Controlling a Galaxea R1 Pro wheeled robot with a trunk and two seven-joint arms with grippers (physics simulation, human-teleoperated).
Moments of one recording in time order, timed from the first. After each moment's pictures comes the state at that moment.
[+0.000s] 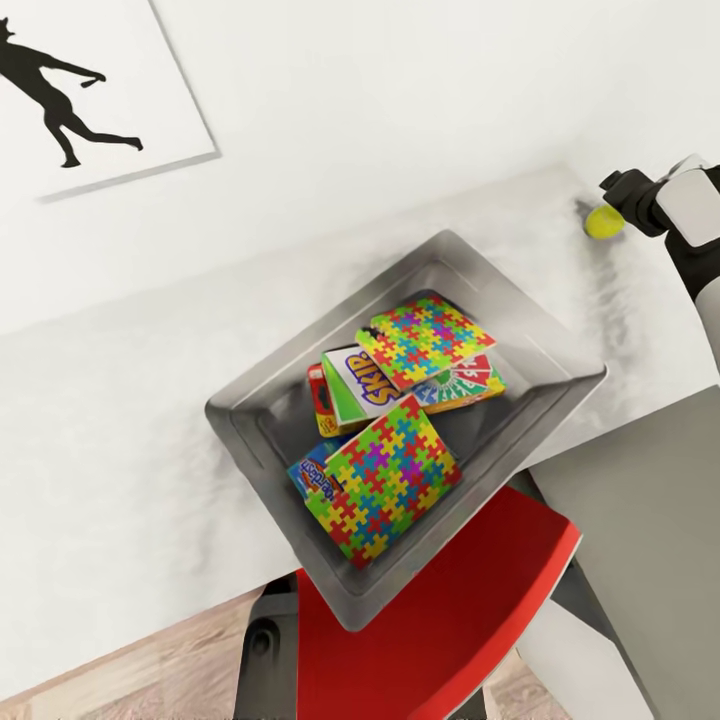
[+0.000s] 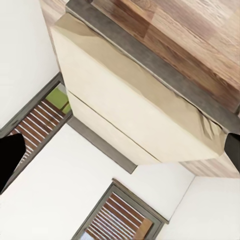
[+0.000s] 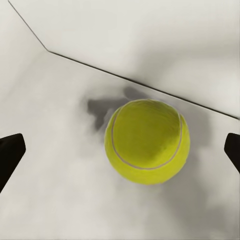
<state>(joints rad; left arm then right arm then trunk) 0.27 -0.04 1.55 -0.60 -0.74 0.29 -0.53 -1.80 -0.35 0.31 -0.42 -0.96 0.32 -0.39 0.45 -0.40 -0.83</state>
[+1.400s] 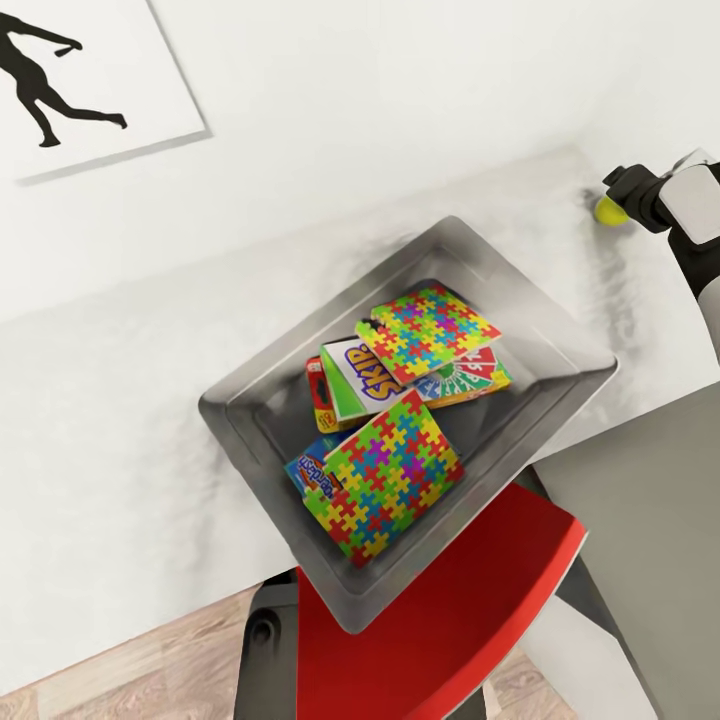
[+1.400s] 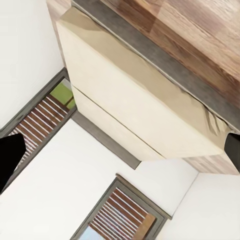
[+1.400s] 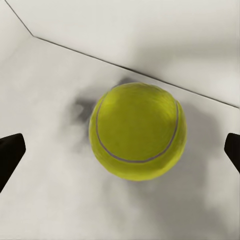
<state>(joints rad) 0.27 -0.04 1.55 -0.60 -0.74 0.29 -0.53 -1.80 -0.35 0.31 -0.43 -0.95 0.31 -0.39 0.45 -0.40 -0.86</state>
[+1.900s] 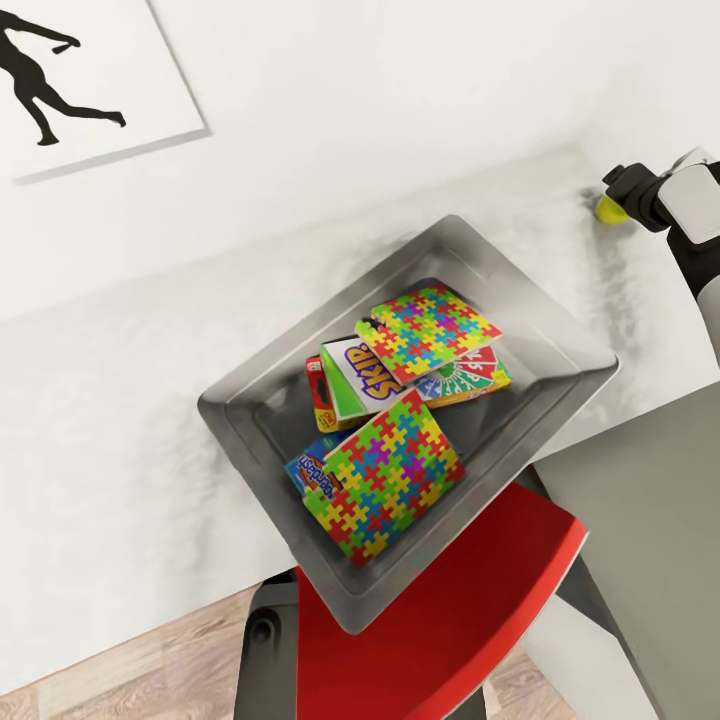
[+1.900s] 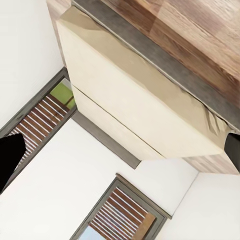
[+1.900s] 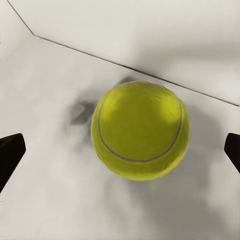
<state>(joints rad) 0.27 -0.04 1.55 -0.60 -0.74 0.29 -0.53 -1.80 -0.35 0.31 -0.43 -0.95 0.31 -0.39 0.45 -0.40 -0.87</state>
